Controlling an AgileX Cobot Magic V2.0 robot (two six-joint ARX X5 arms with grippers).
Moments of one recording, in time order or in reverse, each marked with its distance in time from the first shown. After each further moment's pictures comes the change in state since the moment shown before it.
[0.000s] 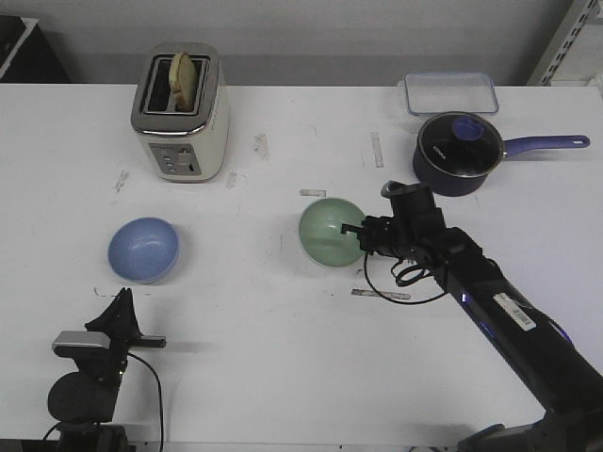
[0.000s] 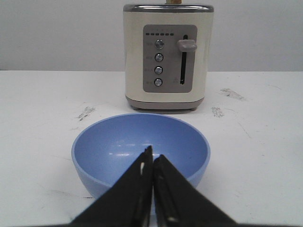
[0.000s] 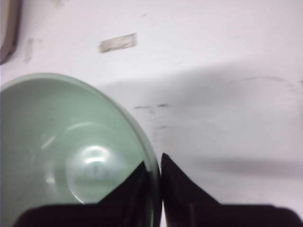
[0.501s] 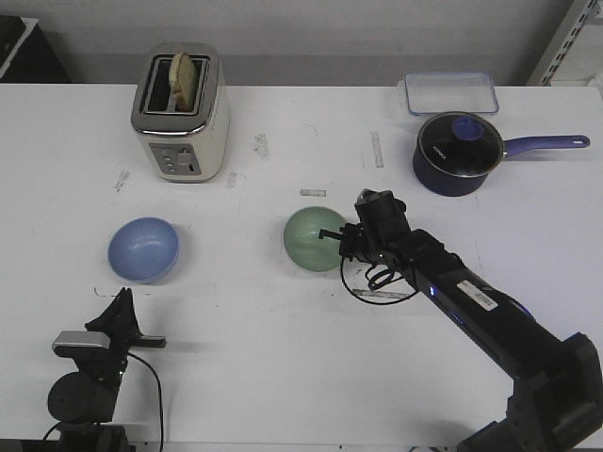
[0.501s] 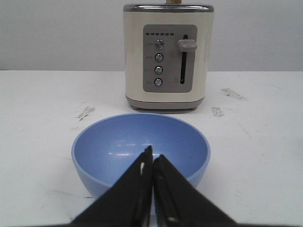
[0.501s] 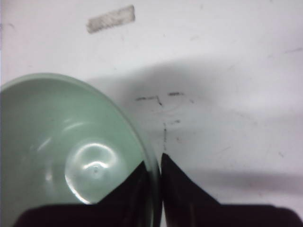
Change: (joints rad) left arm 0.000 0.000 0.000 0.000 0.000 0.000; right arm 0.099 0.117 0.000 0.050 0.106 0.101
